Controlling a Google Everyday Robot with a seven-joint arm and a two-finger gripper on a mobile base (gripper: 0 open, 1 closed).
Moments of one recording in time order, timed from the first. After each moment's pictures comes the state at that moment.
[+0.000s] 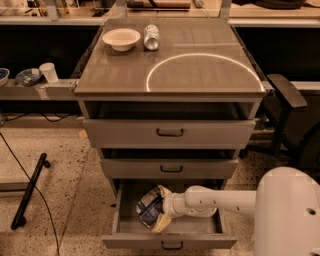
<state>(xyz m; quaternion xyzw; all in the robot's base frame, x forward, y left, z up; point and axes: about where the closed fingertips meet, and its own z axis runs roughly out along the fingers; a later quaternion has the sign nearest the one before) 0.546 0.013 0.282 -0.62 0.68 0.18 0.34</state>
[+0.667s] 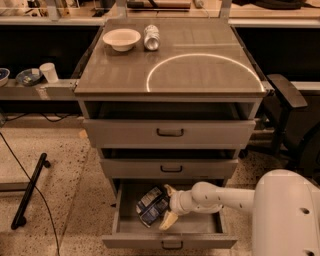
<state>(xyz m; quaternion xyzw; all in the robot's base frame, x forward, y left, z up) 0.555 -0.018 0.268 -0.61 0.70 0.20 0.32</state>
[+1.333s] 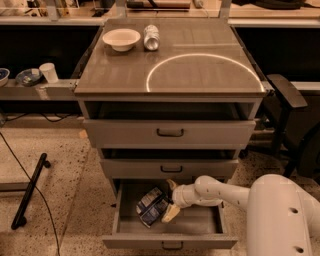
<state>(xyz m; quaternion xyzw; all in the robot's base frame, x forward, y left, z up) 0.592 -0.032 0.252 -0.61 0.69 0.21 0.33</state>
